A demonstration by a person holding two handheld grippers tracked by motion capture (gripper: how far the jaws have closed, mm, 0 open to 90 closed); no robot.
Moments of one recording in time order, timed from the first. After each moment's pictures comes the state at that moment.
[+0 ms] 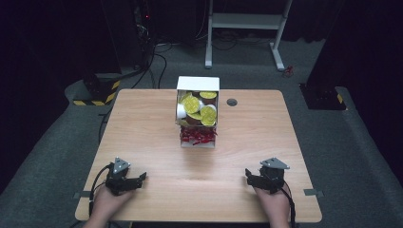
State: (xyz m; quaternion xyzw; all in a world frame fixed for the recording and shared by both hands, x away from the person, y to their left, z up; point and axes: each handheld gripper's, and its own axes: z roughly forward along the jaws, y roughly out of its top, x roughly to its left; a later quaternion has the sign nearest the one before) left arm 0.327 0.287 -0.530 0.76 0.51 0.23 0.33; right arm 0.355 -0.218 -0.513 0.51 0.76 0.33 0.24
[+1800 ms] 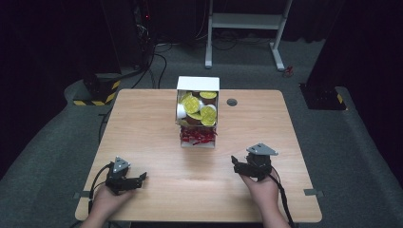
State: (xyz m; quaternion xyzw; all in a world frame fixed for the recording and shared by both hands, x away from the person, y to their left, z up) left arm 0.329 0.289 -0.530 0.77 0.50 0.22 0.33; right arm 0.372 -0.170 -0.462 0.46 0.77 0.38 0.24
